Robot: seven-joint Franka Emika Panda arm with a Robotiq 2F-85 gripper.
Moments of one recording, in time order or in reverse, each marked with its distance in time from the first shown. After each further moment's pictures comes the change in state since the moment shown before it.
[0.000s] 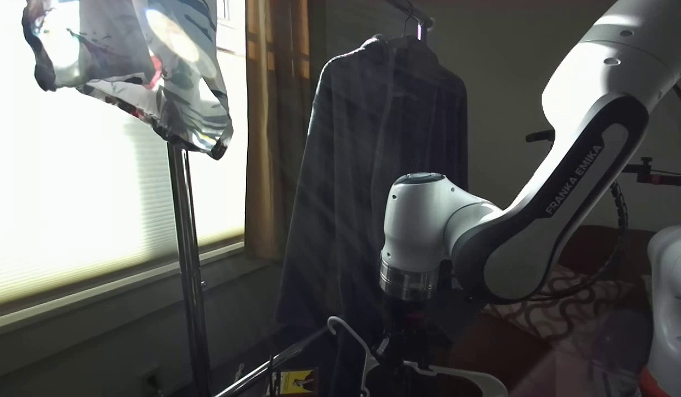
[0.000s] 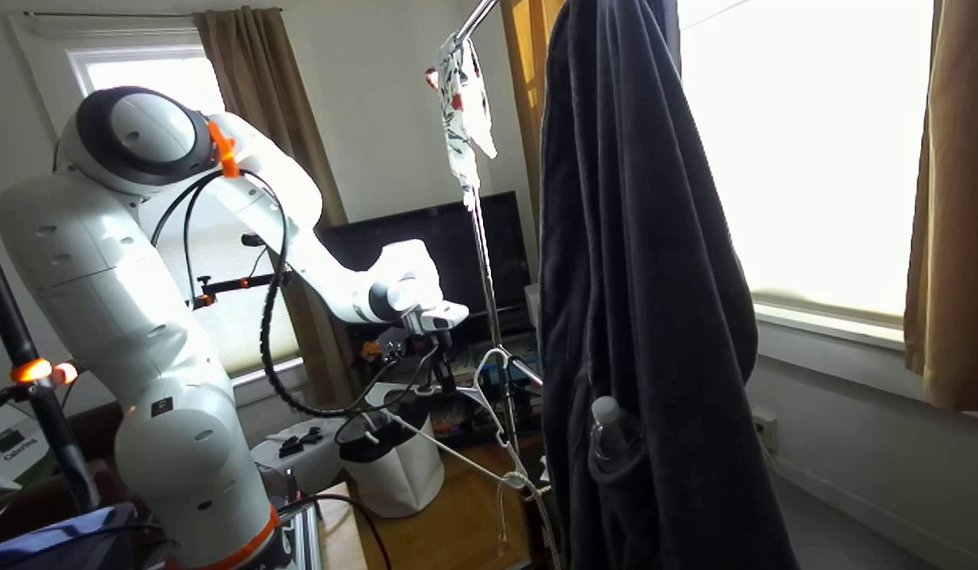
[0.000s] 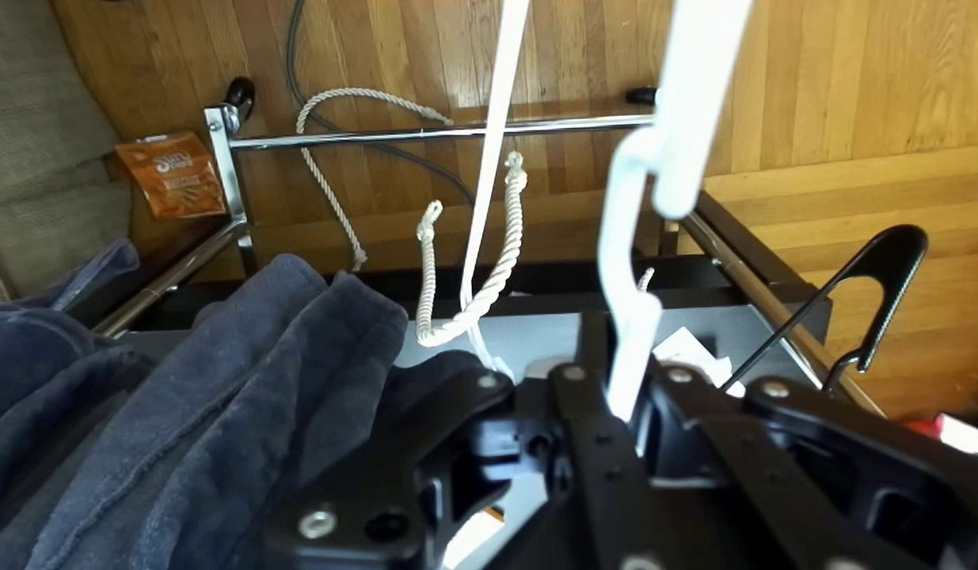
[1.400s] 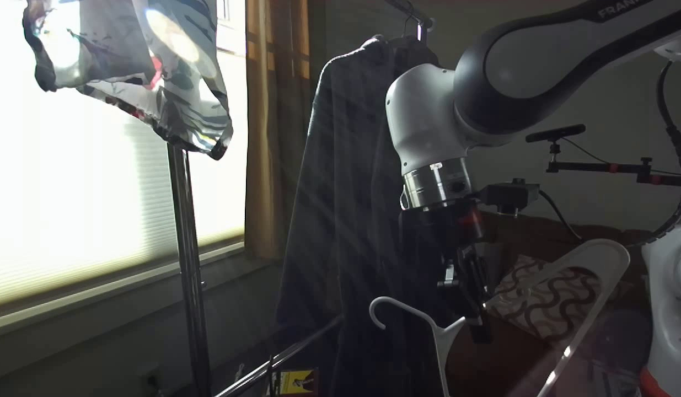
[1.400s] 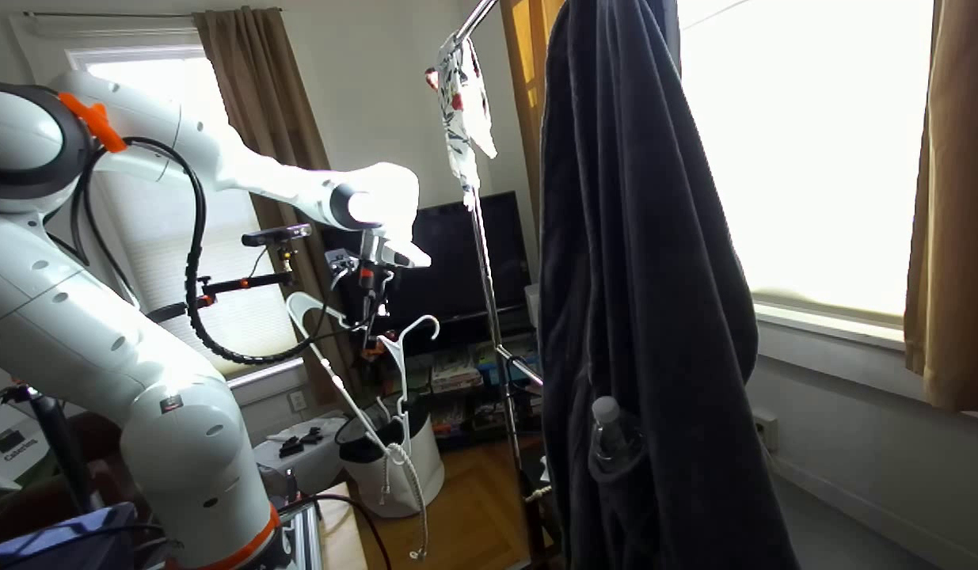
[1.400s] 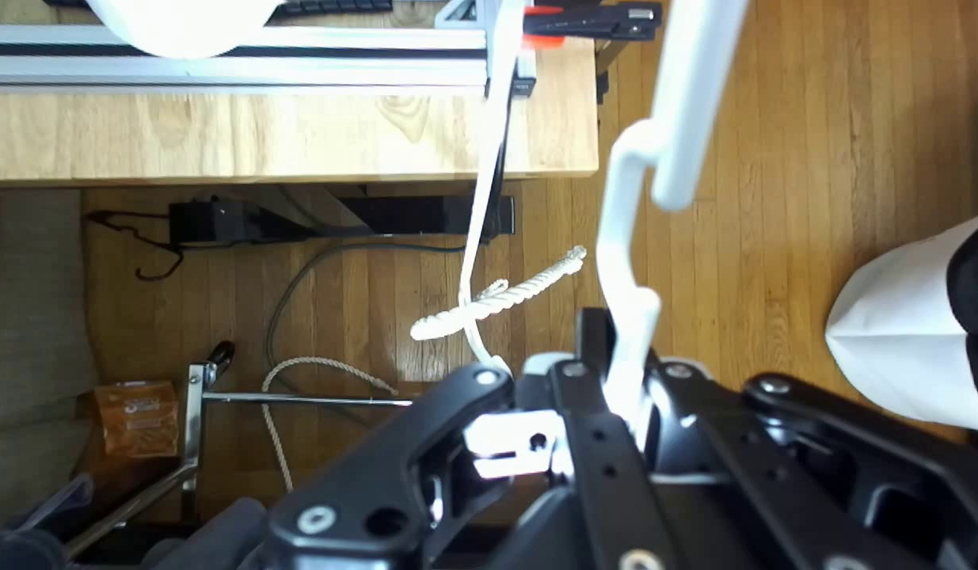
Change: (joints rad) arm 0.083 -0.321 -0.068 0.204 0.379 -0.897 -0.282
